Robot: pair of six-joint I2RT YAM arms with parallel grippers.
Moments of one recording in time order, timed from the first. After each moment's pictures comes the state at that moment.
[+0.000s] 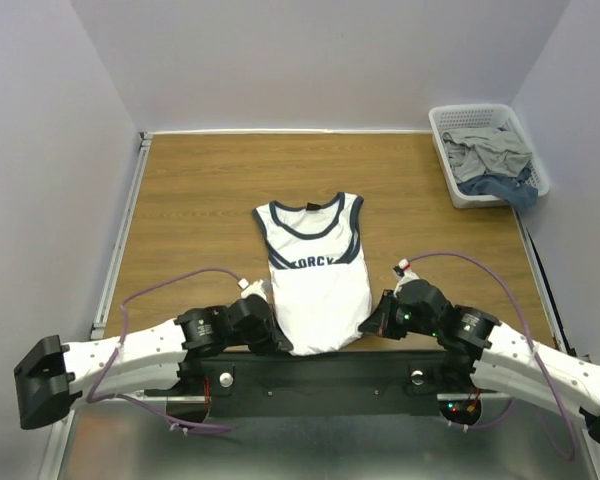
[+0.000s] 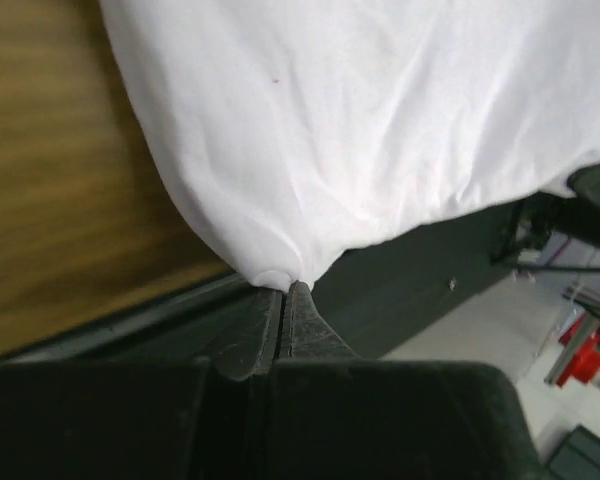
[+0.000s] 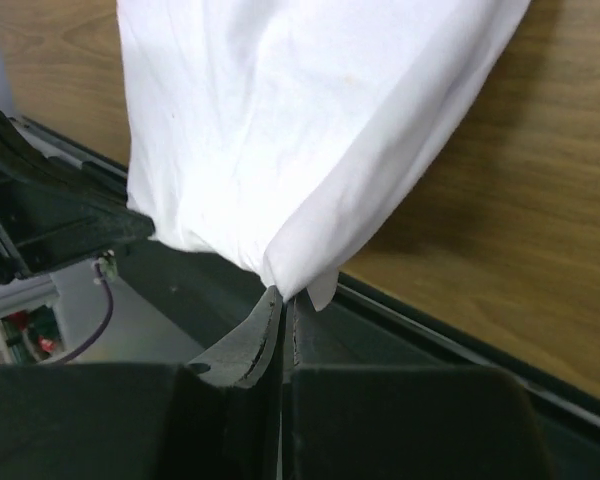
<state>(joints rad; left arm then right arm) -1.06 0.84 0.33 -0.34 0.01 -1.23 0.92 0.69 0.35 -0.38 -0.04 1.05</state>
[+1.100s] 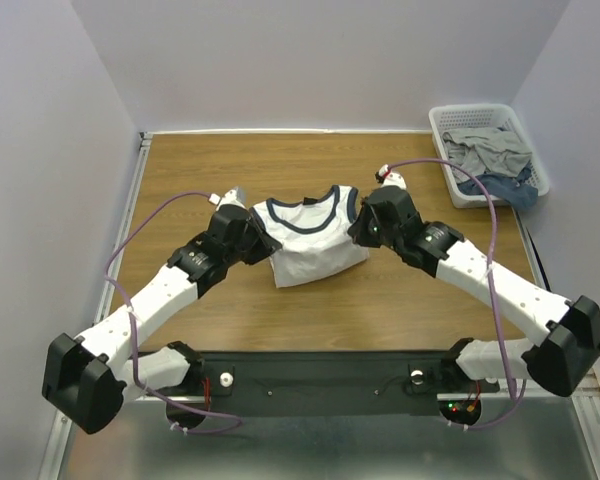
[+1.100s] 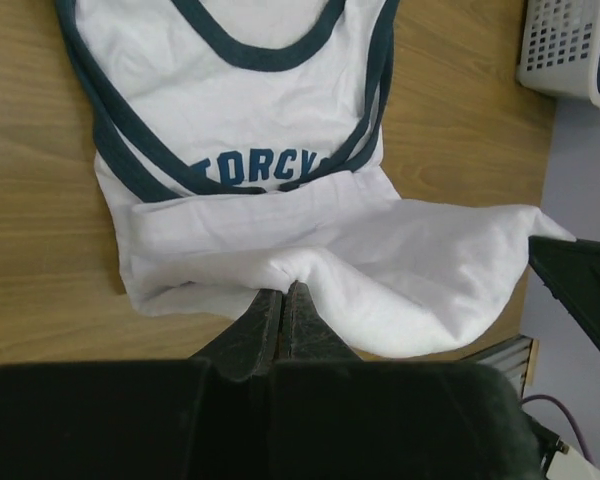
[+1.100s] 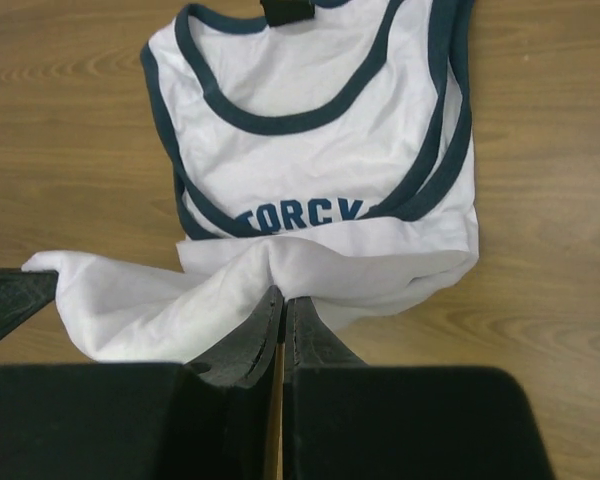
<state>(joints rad) -0.61 1.05 0.78 -0.34 -0.04 -0.94 0.74 1.23 1.04 -0.45 0.26 0.69</state>
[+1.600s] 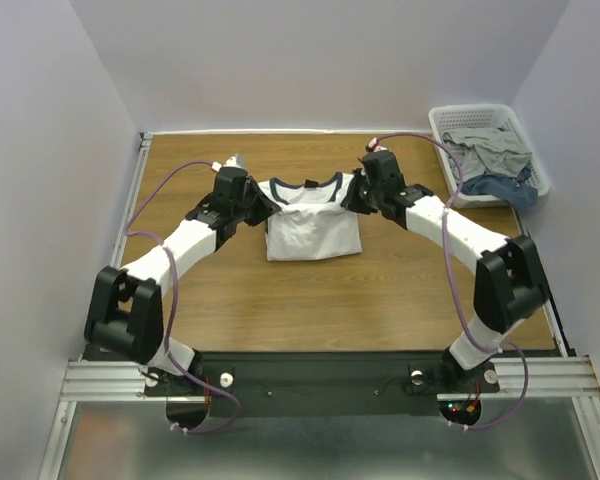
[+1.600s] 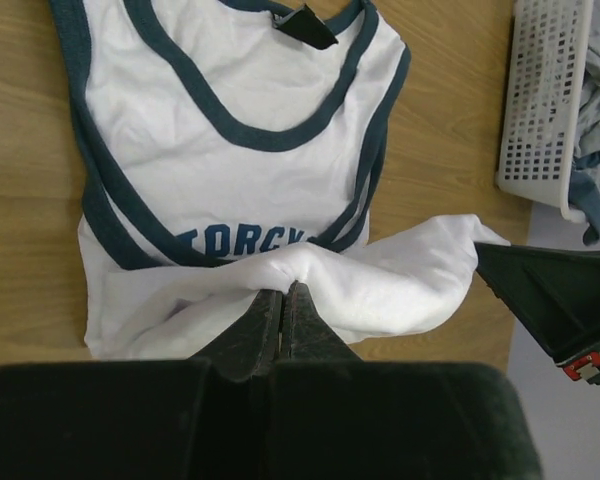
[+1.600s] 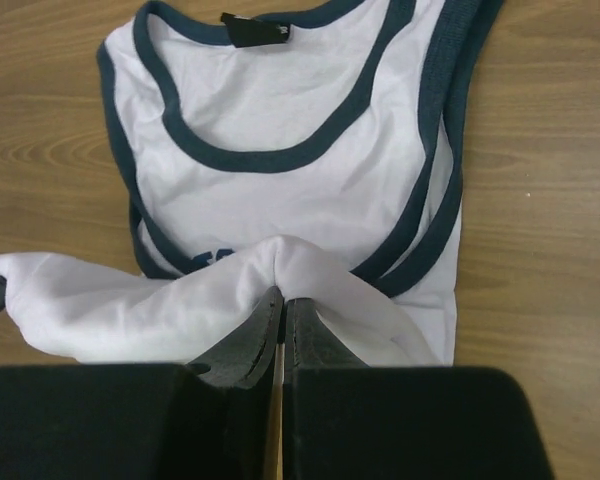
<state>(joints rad) -0.40 1.40 0.98 -0.14 0.10 -0.85 0.51 1.62 1.26 -0.30 0.06 0.59</state>
